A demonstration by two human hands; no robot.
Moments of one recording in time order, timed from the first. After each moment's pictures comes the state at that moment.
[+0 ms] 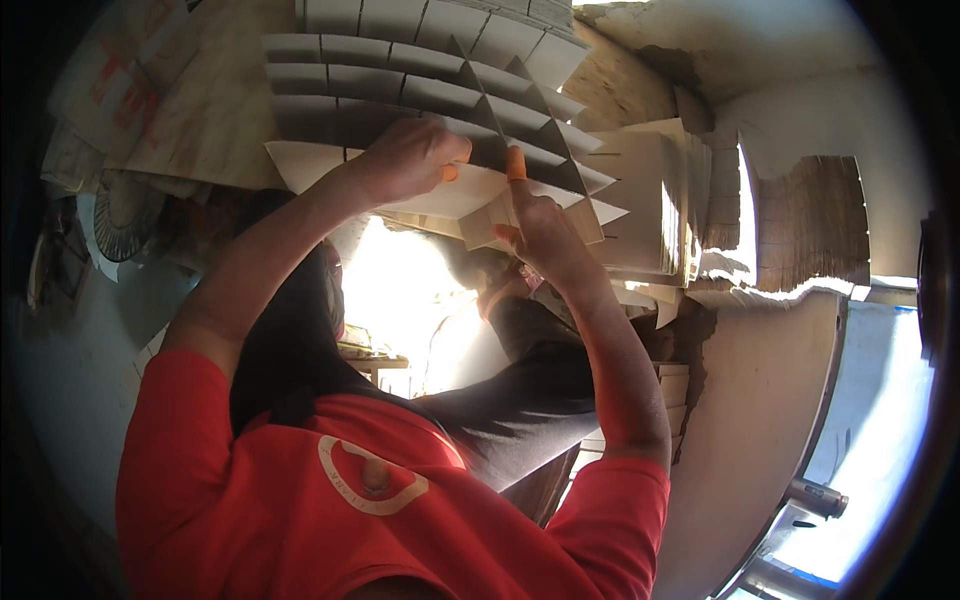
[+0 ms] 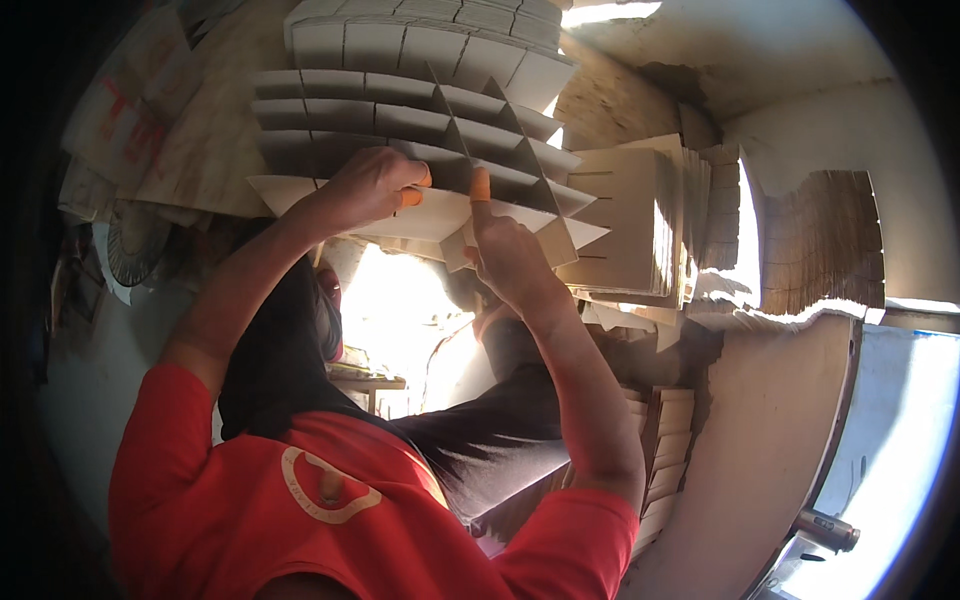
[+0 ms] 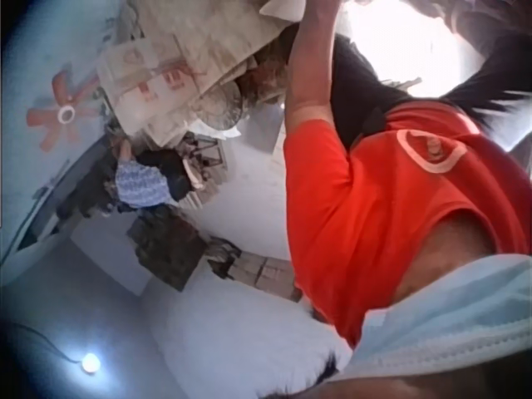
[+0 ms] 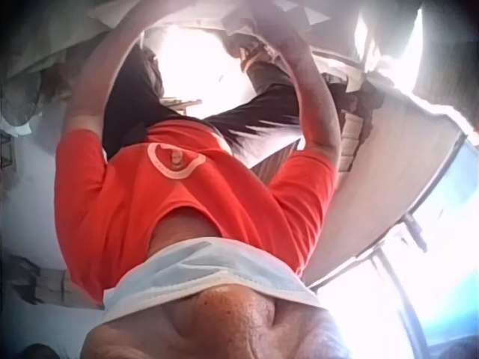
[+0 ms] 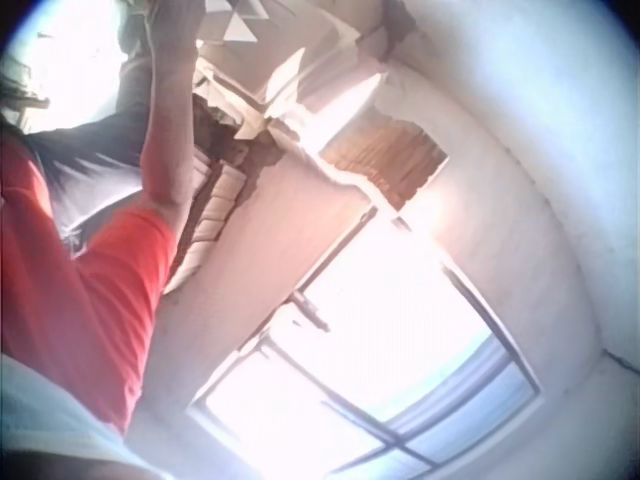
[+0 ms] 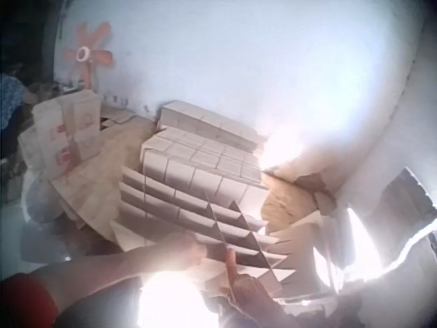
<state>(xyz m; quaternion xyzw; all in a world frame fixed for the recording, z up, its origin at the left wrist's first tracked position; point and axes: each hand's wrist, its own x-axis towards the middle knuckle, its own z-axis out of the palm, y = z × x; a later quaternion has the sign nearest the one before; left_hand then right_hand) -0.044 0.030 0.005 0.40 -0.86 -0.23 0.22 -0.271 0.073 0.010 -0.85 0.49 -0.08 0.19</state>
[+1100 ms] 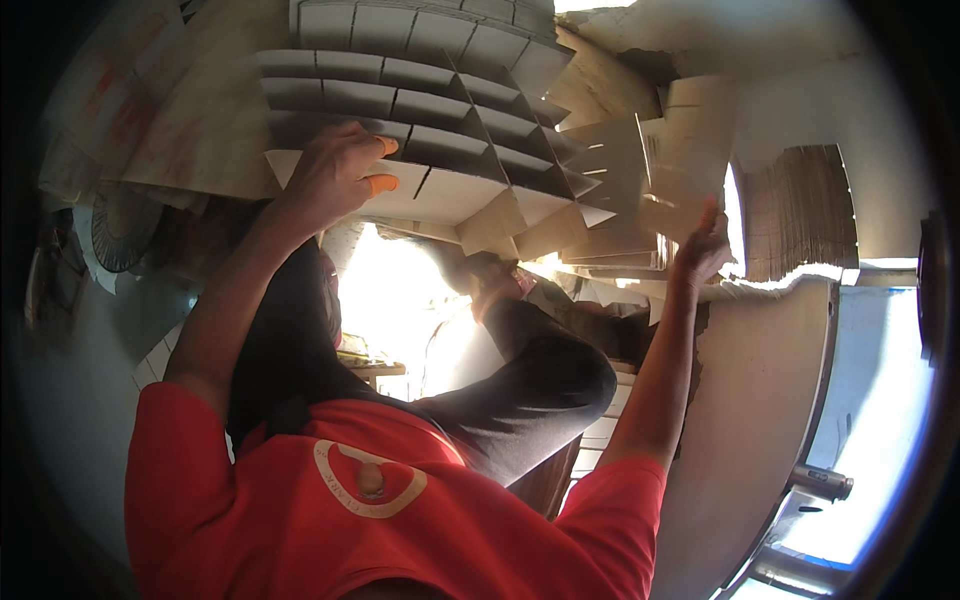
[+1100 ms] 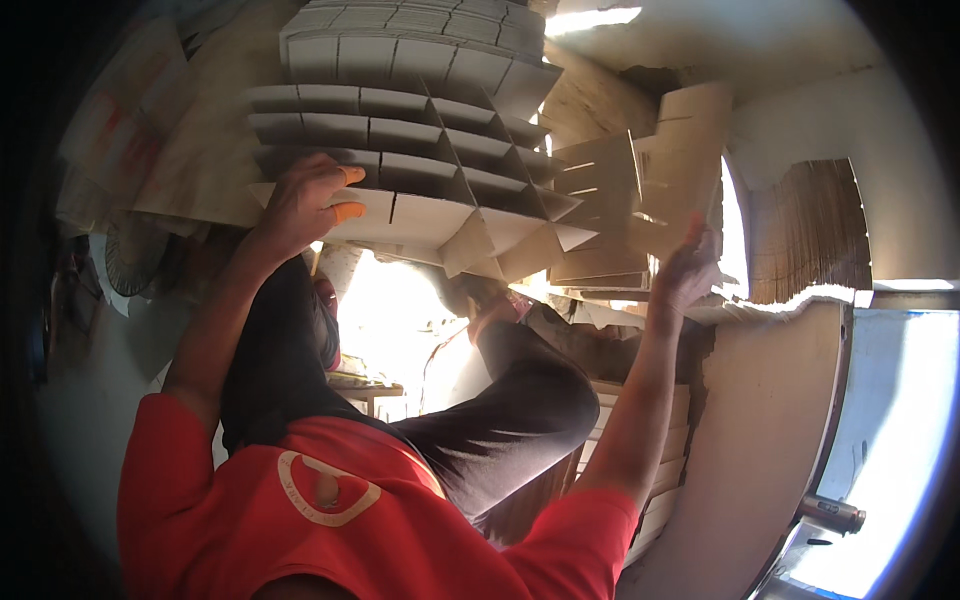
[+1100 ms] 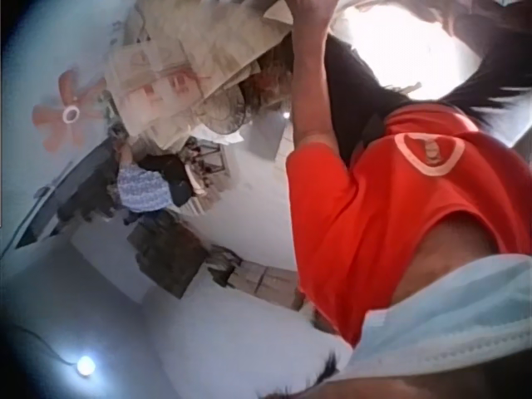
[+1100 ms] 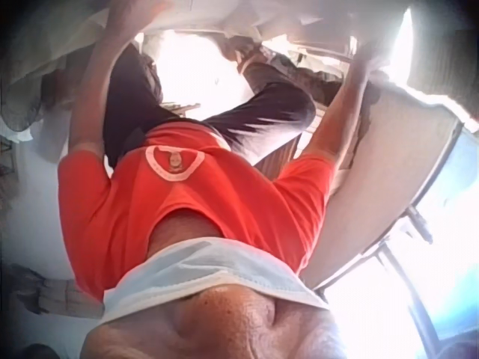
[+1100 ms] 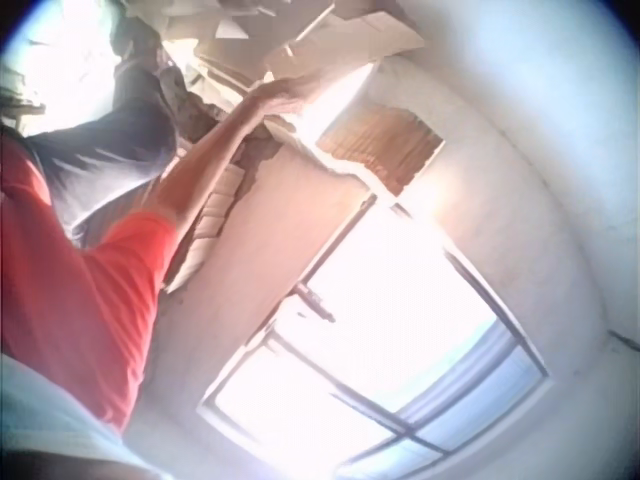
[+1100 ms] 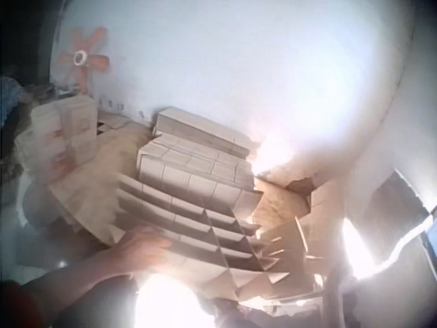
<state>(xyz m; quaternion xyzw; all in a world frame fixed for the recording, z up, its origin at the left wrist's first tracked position) 0.012 0.064 -0.003 0.45 -0.81 -0.12 0.36 -0.432 0.062 0.074 -0.51 0.76 -0.38 -0.16</state>
